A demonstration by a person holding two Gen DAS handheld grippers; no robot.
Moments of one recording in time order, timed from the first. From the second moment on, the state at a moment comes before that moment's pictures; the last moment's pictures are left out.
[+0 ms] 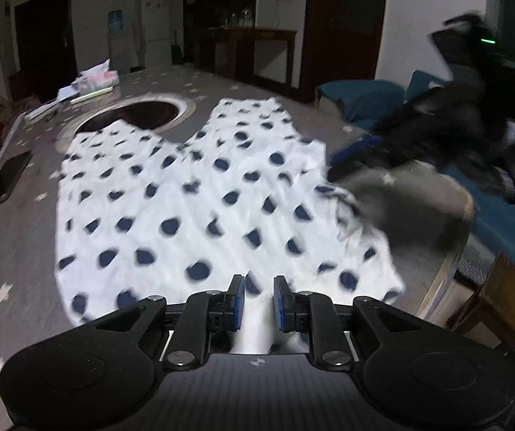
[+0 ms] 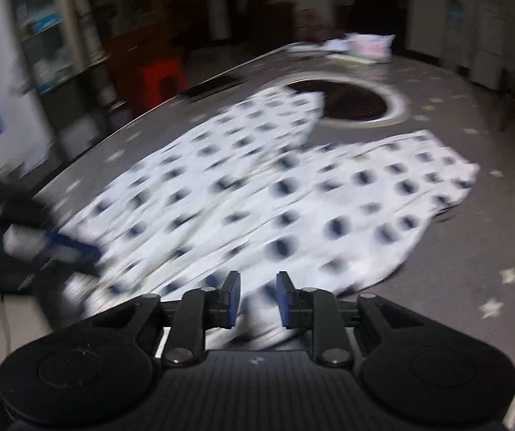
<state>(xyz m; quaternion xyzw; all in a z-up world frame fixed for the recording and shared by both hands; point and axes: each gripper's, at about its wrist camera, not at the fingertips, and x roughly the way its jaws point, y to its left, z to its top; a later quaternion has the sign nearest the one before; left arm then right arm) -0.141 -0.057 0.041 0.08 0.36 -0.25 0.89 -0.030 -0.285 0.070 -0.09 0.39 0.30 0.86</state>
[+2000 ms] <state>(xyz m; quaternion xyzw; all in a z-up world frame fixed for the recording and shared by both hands) -0.135 -0.051 0.032 0.04 0.38 -0.18 0.91 -0.006 -0.276 0.048 -0.10 0.37 0.24 0.89</state>
